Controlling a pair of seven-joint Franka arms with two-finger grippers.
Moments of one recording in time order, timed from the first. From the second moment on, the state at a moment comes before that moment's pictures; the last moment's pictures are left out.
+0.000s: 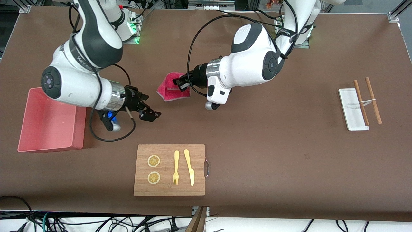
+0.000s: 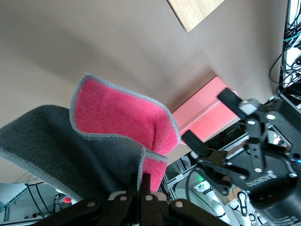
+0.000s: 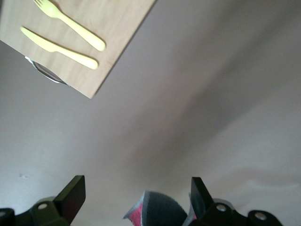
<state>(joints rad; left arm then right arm) -0.57 0.55 -0.12 -1.26 -0.89 2.06 -1.13 0.31 0.42 0.08 -1.43 0.43 1.79 1.18</state>
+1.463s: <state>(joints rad) -0.58 0.56 -0.11 -1.25 -0.89 2.07 -1.13 0.34 0.44 0.09 -1.43 0.43 1.64 1.22</state>
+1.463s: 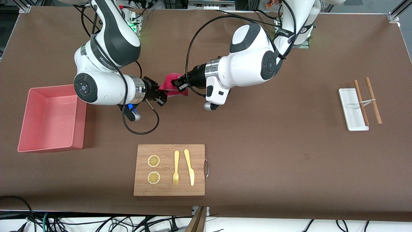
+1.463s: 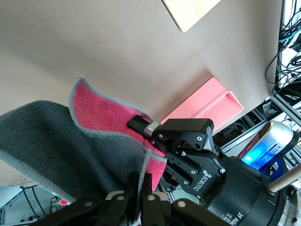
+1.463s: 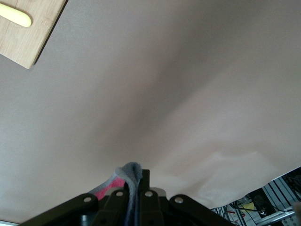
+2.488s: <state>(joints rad) -0.19 0.56 -0.10 -1.24 -0.83 1.66 -0.85 0.31 0.56 0.09 -1.44 0.33 1.64 0.96</state>
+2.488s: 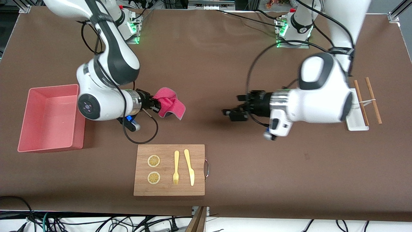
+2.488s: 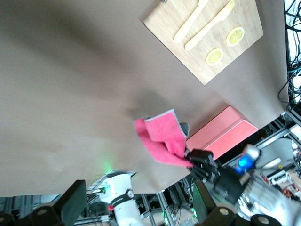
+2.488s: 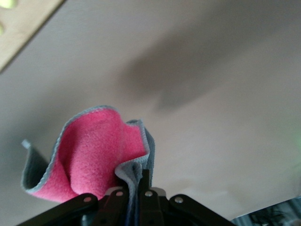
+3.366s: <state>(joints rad) 0.13 0.37 -0.12 -1.24 -0.28 1.22 -0.26 0.39 0.75 0.09 -1.44 0.30 1.77 0.88</state>
